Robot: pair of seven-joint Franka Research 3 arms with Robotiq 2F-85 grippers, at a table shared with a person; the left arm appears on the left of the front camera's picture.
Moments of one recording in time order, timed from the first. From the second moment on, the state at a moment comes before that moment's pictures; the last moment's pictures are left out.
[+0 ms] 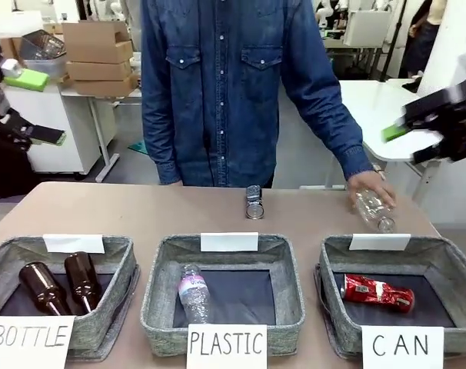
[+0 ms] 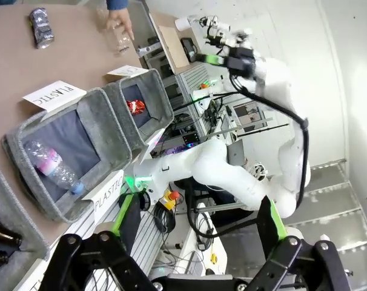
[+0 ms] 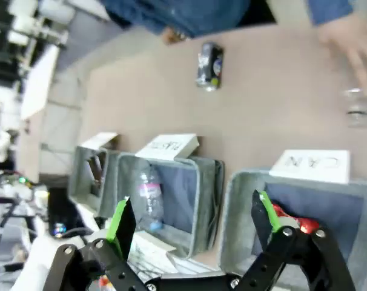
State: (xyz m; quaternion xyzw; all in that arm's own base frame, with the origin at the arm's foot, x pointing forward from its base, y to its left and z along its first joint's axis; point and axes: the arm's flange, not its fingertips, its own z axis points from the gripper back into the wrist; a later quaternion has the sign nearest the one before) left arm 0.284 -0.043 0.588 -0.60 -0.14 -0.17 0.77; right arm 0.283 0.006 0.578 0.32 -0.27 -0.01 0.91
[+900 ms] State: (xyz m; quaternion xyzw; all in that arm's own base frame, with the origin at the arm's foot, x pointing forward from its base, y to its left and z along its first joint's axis) left arm 0.284 -0.042 0.588 -0.60 -0.14 -0.17 0.77; right arm 0.224 -0.019 0.602 0.27 -0.28 -0.03 0.92
